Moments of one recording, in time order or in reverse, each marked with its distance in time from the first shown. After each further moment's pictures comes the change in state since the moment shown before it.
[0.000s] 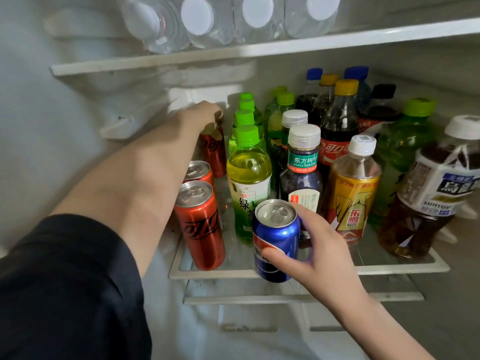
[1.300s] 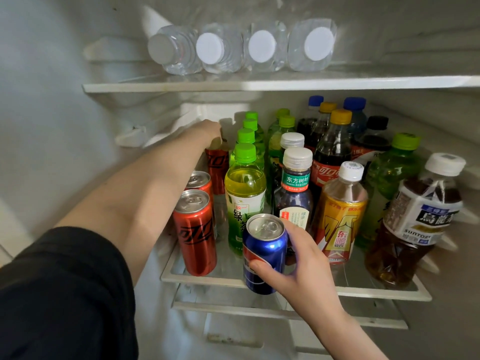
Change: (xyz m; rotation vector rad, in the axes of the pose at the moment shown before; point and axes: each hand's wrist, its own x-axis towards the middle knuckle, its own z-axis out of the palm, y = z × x) left_hand -0.020 0.016 -0.006 -0.055 -0.054 -0.205; right_hand 0.001 0.007 -0.001 -0.035 -0.036 -0.056
